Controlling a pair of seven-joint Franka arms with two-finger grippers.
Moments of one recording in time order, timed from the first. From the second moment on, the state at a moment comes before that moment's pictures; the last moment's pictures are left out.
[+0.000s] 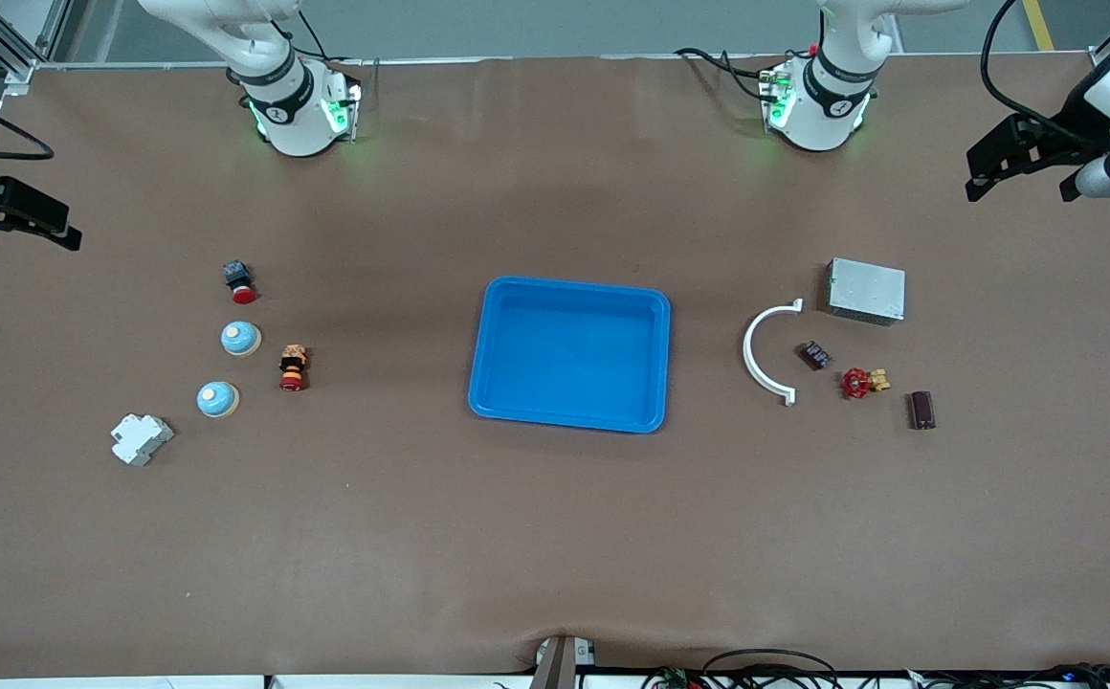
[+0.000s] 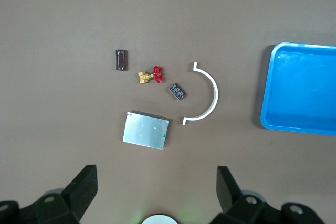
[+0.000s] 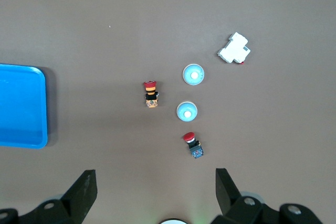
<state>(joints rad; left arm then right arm) -0.04 -0.09 -0.09 -1.54 0.01 1.44 -0.09 -0.02 0.07 -0.01 -1.37 0.03 1.37 0.01</state>
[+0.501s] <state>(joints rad) -0.04 -0.09 -0.09 -1.54 0.01 1.45 -0.09 -0.02 0.07 -0.01 -1.37 0.03 1.37 0.03</state>
